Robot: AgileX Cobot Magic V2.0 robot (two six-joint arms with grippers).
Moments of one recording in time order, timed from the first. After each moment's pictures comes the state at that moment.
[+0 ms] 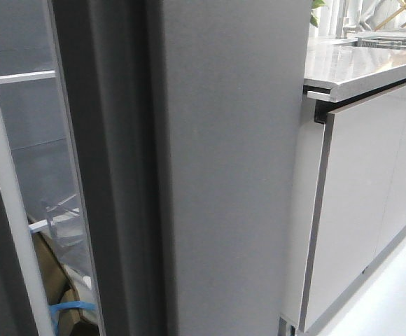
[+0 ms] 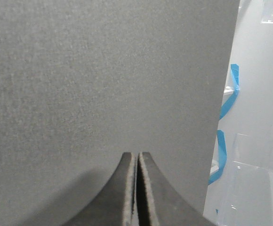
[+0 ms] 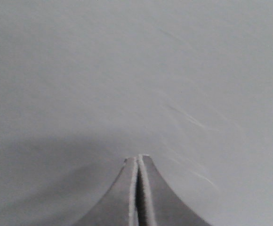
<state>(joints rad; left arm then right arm) -0.02 0.00 0.00 -0.01 -0.02 -0.09 0.51 1.16 -1.32 0.11 0.27 -0.02</state>
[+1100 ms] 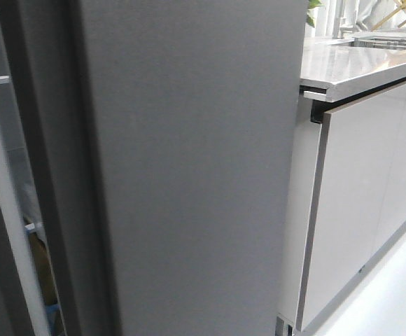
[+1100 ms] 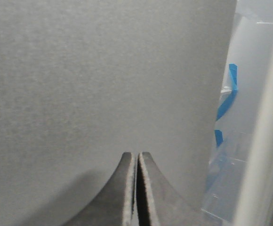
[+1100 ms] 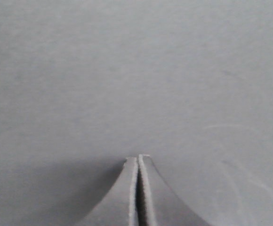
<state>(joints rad) -0.02 0.00 0.00 -0.01 -0.02 -0.09 0.63 1.44 -1.44 0.11 -0.03 -0.02</state>
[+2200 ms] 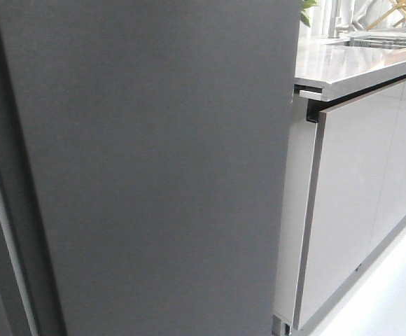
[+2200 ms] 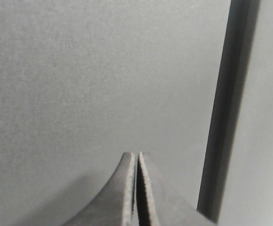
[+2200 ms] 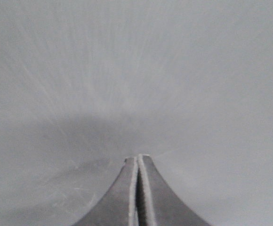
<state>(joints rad) -0.02 0.00 0.00 -0.01 -0.02 -0.09 0.53 1.60 -1.56 0.07 0.09 -0.02</state>
